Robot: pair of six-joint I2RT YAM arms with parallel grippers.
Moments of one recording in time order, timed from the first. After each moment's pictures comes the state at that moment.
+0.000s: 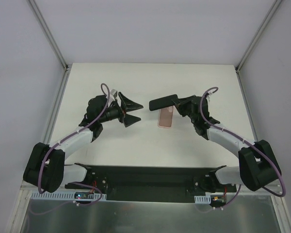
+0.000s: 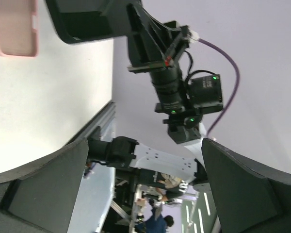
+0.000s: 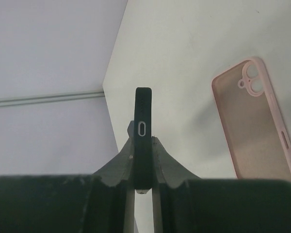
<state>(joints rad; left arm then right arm) -0.34 1.24 0.56 0.49 0.79 -1.49 0.46 1.31 0.67 0.28 0.10 1.35</state>
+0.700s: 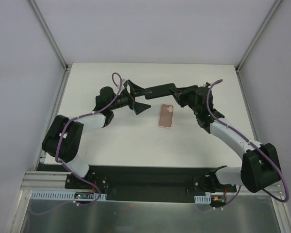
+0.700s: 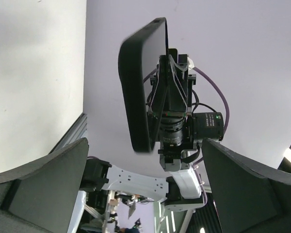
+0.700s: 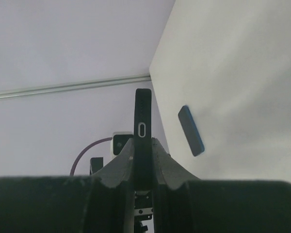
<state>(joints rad) -0.38 1.62 0.77 0.80 0.78 -1.73 0.43 1.31 0.82 0.21 0.00 1.47</state>
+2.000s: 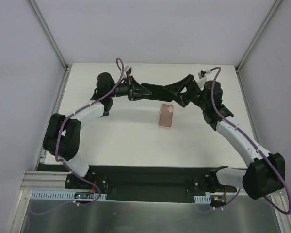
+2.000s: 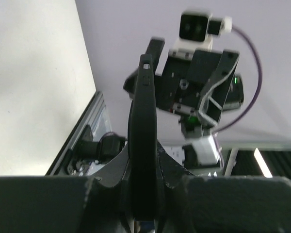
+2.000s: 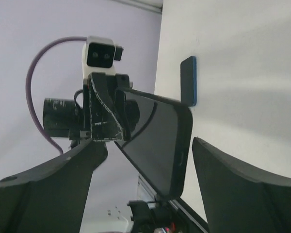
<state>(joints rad) -0.35 1.64 1.00 0.61 0.97 -1.54 0.40 1.23 0.91 0.11 -0.36 1.19</state>
